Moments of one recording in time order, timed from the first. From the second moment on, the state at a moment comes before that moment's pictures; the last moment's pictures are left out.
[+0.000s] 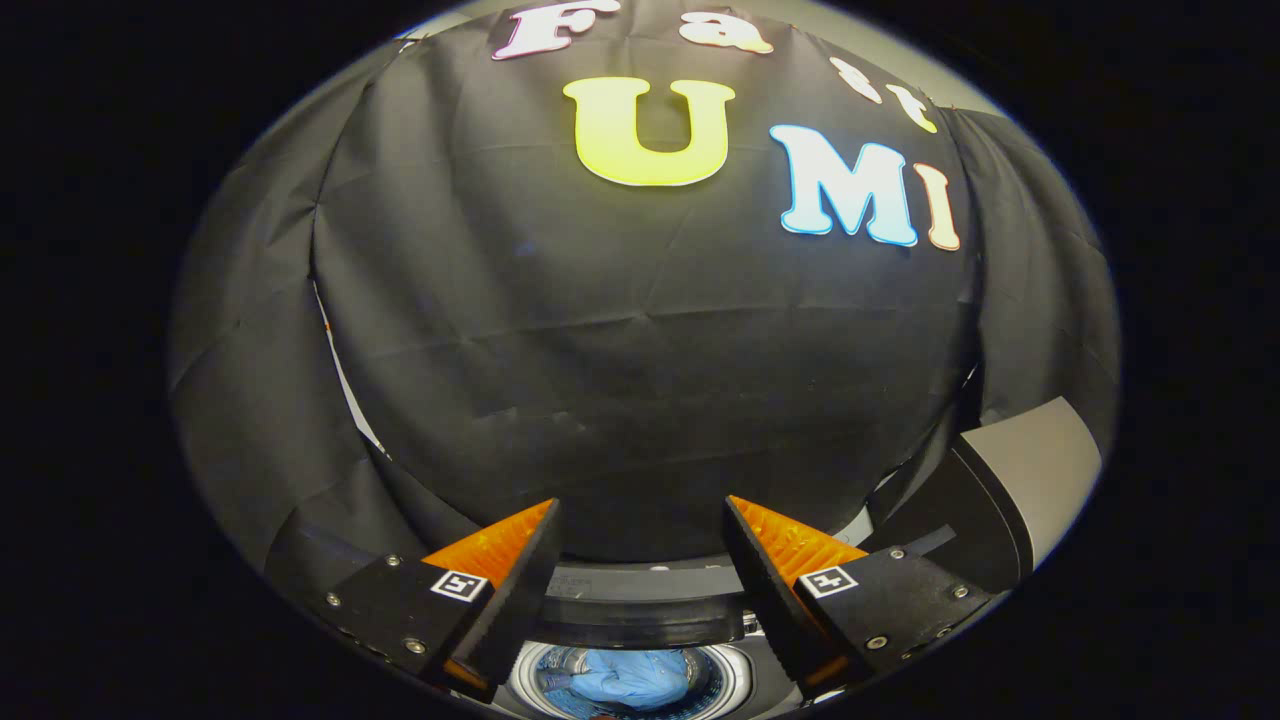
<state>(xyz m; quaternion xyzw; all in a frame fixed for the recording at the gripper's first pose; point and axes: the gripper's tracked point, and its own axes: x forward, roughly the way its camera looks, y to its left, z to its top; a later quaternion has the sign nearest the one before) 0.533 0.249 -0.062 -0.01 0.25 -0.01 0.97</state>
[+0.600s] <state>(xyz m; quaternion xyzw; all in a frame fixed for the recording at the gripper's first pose) 0.472 0.250 -0.072 -0.01 0.21 -0.01 0.98</state>
